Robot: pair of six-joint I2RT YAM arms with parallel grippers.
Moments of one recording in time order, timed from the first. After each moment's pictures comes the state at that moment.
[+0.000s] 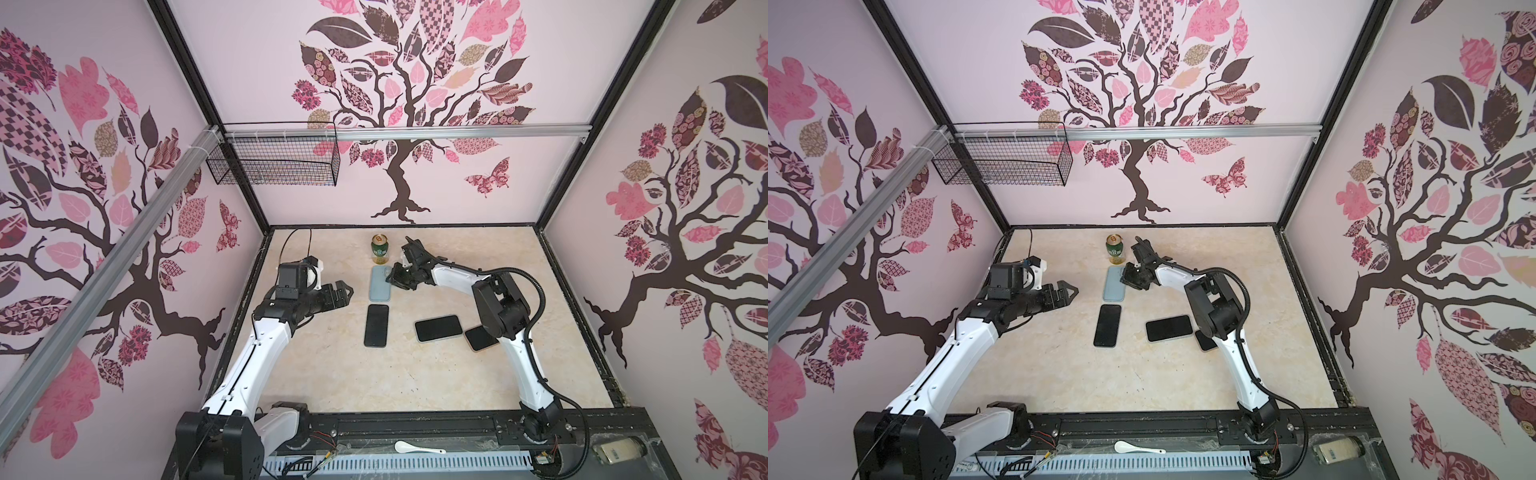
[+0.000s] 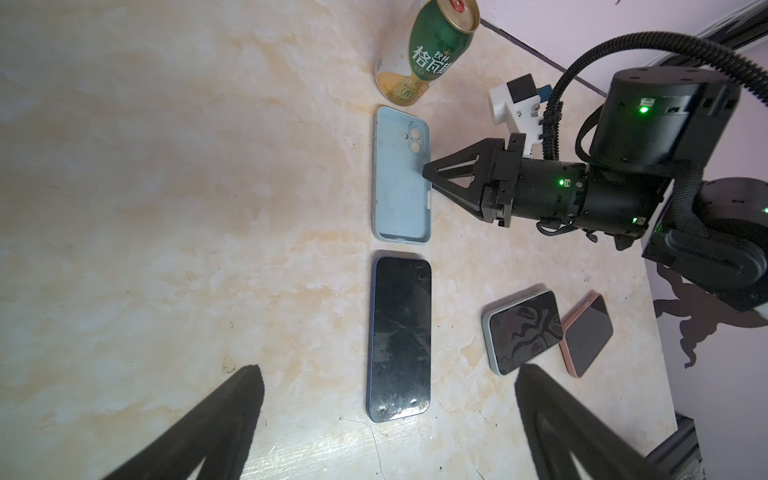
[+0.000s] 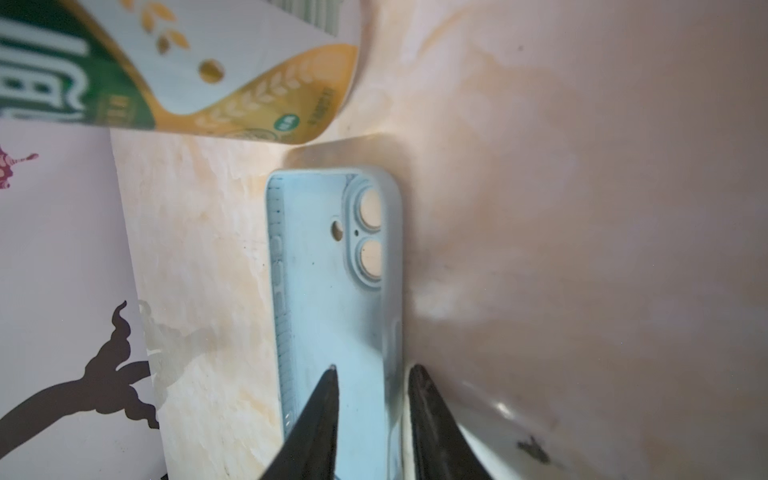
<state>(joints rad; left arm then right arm) -0.10 1.14 0.89 -0.56 0.34 -0.33 0.57 2.35 1.76 -0.27 -0.32 0.83</state>
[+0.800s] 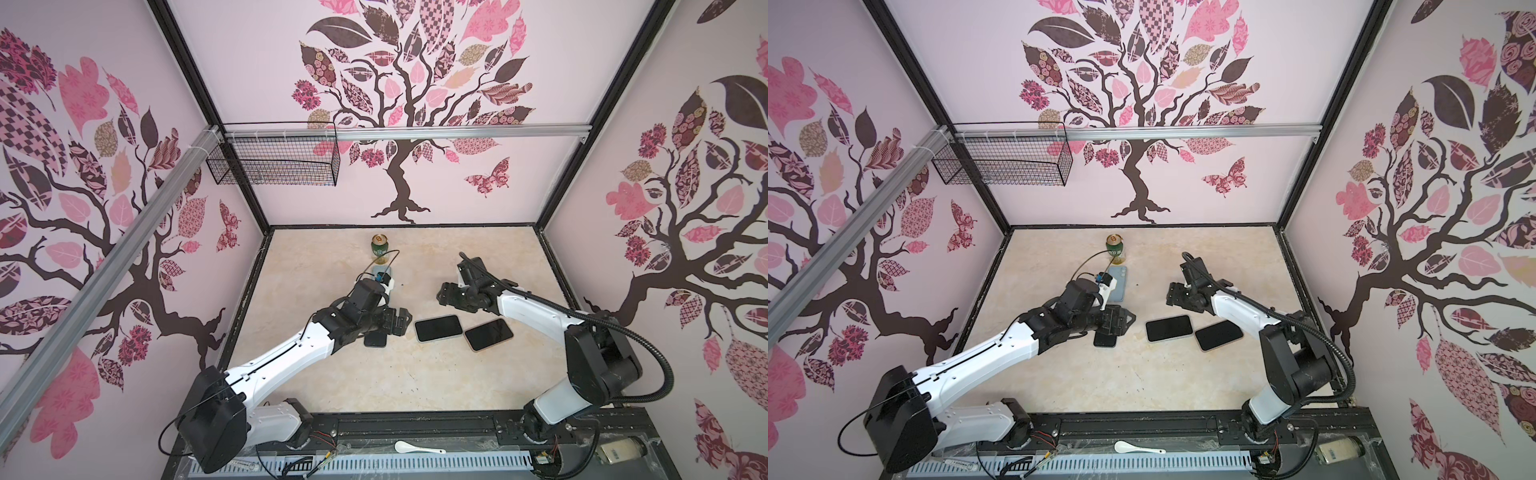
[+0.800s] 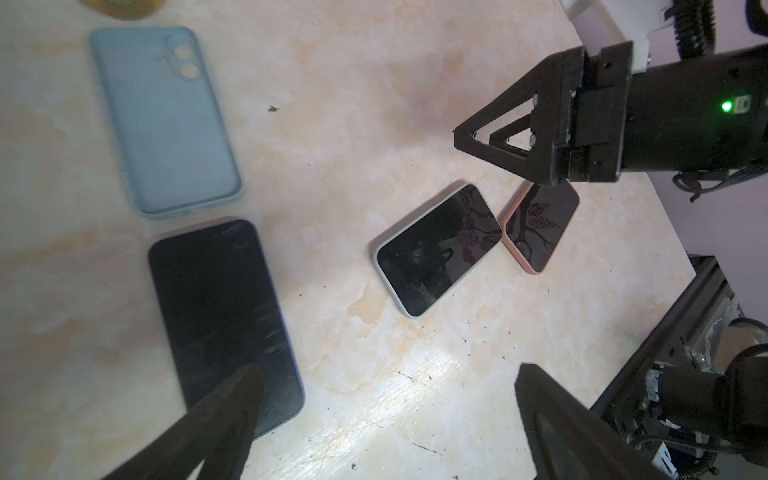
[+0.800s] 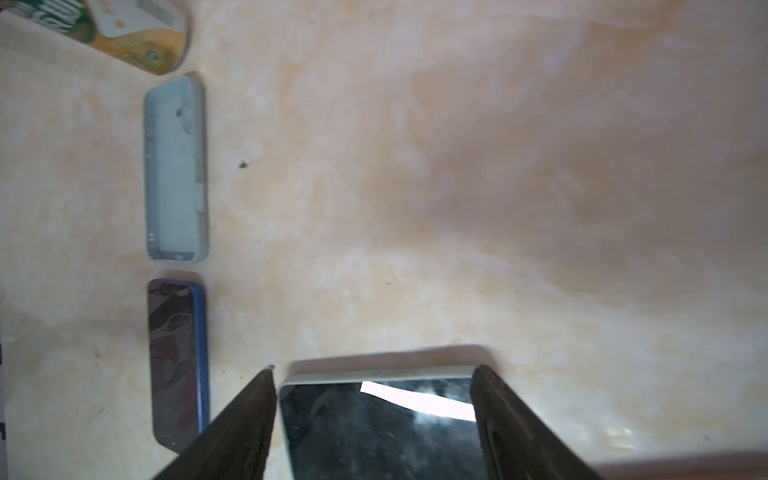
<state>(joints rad) -0.76 1.29 0.89 -0.37 0.09 -0.44 0.40 1.56 0.95 -0.36 -0.10 0.61</state>
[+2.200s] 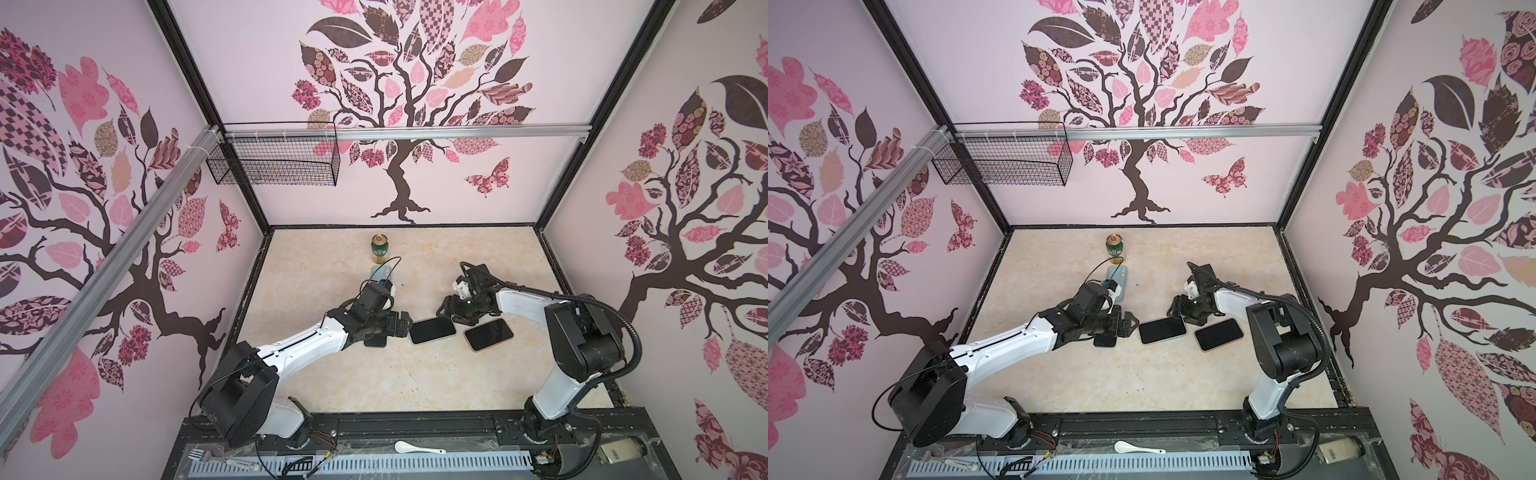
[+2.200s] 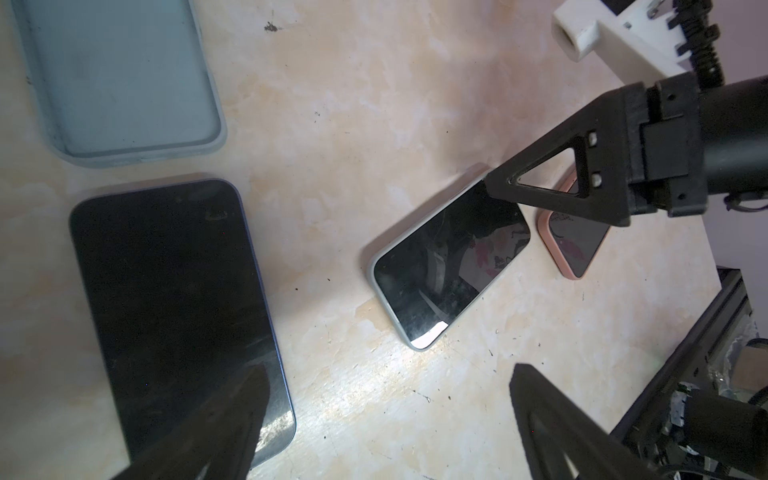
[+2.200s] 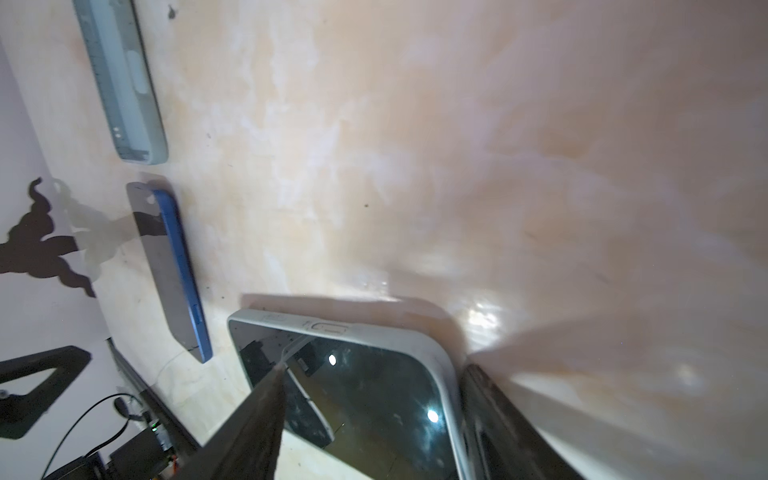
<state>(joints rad) -0.70 1.42 0.83 -0.27 0.15 -0.49 0.33 1.74 0.94 -0.35 -0.51 0.53</state>
